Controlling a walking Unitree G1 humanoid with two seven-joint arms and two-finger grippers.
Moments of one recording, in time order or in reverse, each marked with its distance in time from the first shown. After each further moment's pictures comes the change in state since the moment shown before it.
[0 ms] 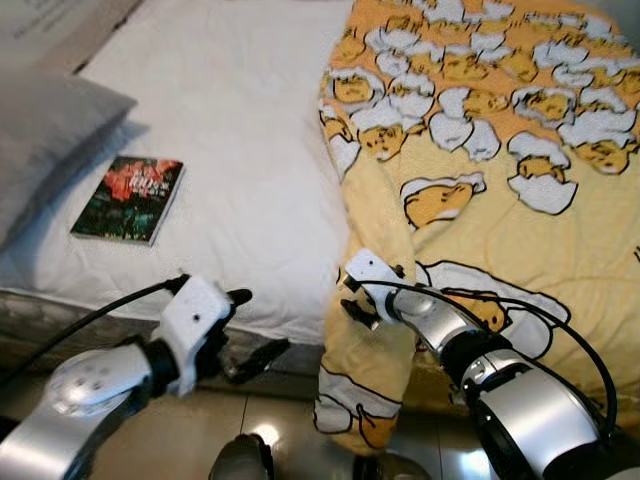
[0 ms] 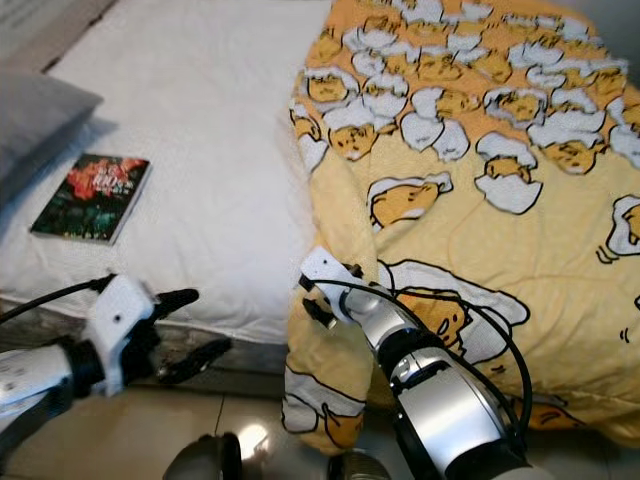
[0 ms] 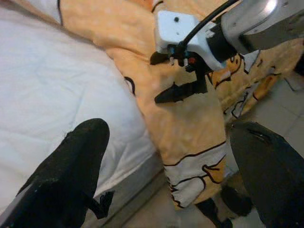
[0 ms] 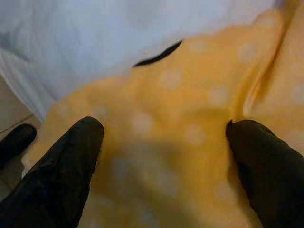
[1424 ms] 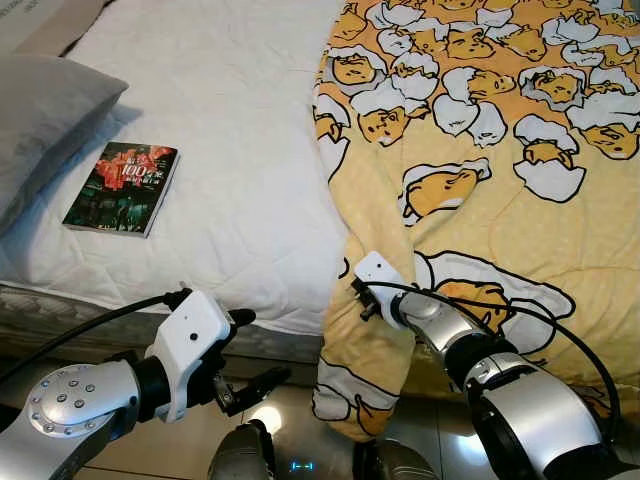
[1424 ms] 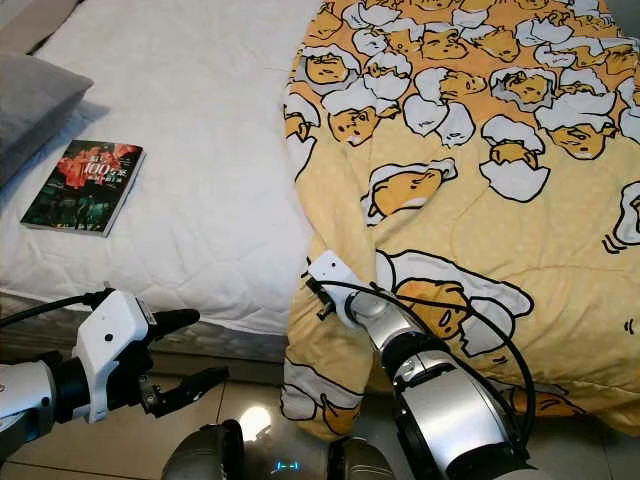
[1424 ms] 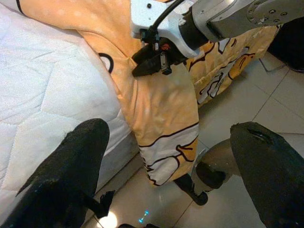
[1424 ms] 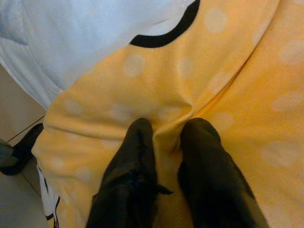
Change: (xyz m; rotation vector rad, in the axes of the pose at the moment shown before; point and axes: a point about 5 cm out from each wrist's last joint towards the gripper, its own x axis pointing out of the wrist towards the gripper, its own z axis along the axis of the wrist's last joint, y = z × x) left arm -0.013 -0.015 0.005 -0.007 0.066 -0.070; right arm -0.002 -0.001 -0.009 0.088 0.006 0.002
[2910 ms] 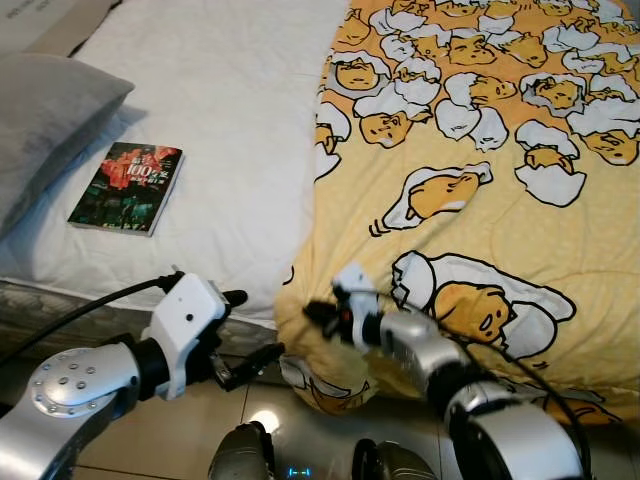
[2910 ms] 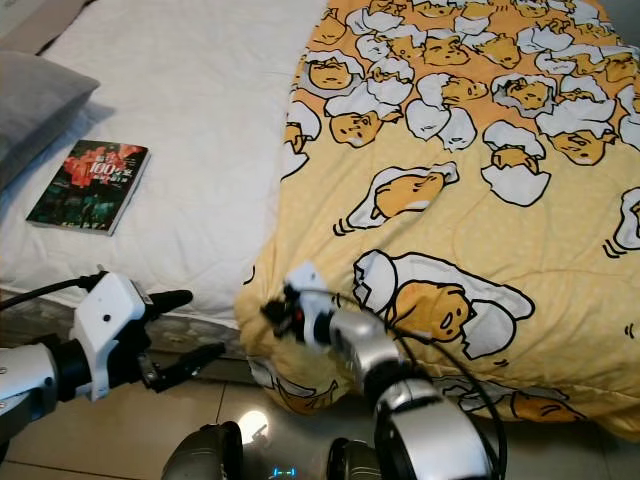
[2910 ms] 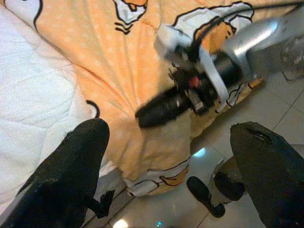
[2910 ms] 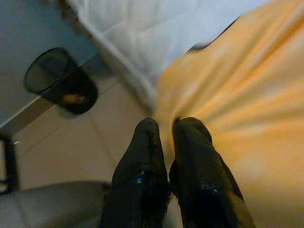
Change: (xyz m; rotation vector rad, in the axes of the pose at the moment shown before) left arm 0.006 0.014 0.003 0.018 -0.029 0.055; right arm 0.001 0.064 0.007 0.314 -0.281 0.467
